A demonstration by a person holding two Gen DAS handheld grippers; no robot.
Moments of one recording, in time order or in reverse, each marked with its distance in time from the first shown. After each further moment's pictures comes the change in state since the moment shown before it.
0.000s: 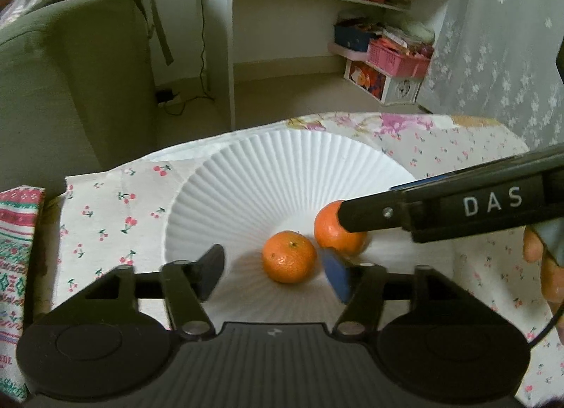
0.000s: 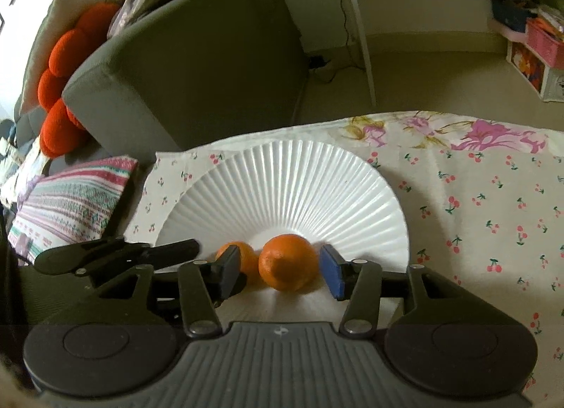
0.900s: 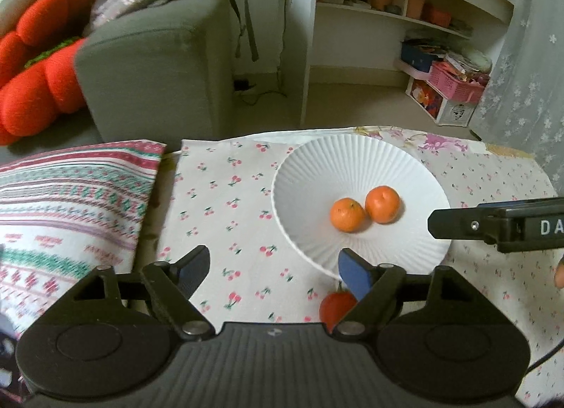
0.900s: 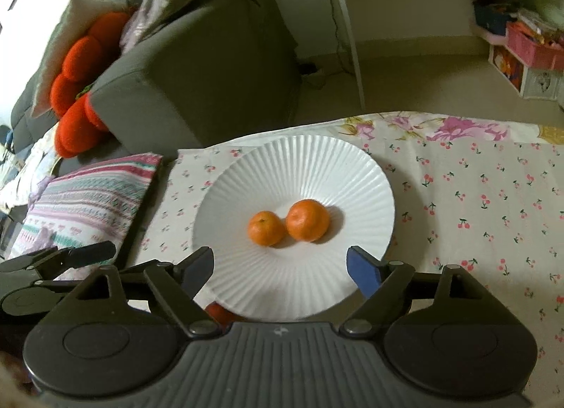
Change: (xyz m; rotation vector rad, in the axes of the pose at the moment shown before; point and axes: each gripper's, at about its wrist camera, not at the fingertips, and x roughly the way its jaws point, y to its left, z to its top) left arm -0.097 0.021 -0.028 -0.152 0.016 0.193; right arm -0.058 0.037 -0.028 0.004 -0.011 -0.031
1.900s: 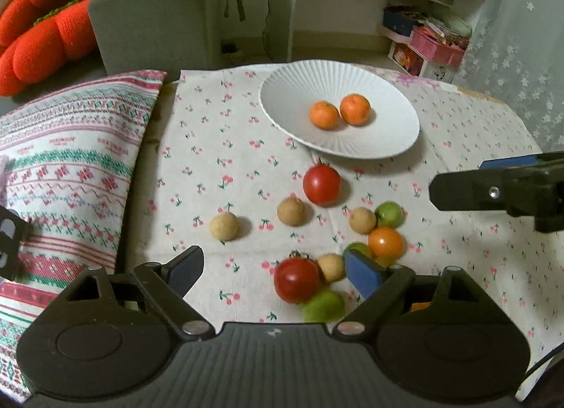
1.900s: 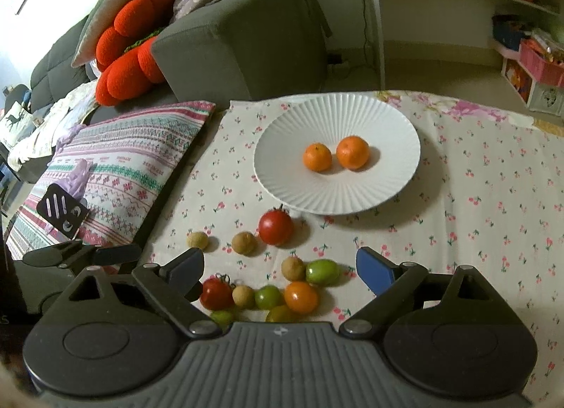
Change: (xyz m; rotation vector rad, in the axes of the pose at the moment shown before) left arm -0.034 0.003 -0.085 0.024 0.100 -0.054; right arm -0.046 0.044 -0.070 -0.083 0.034 0.005
